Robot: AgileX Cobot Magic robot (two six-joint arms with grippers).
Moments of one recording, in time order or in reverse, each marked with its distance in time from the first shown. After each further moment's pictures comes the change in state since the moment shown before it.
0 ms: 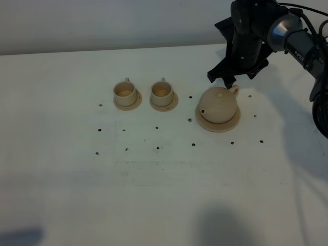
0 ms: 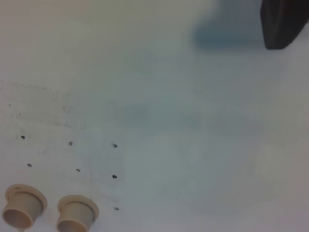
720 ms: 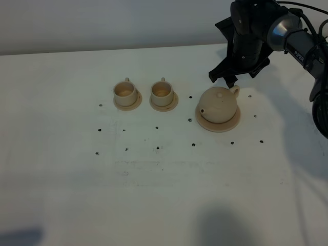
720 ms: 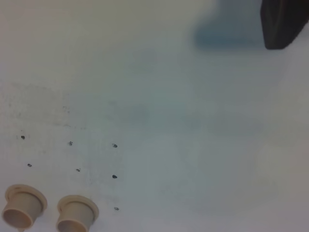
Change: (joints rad) left arm 0.000 0.000 0.000 0.000 0.000 0.000; right arm 0.001 0.000 -0.001 -0.017 -0.001 0.000
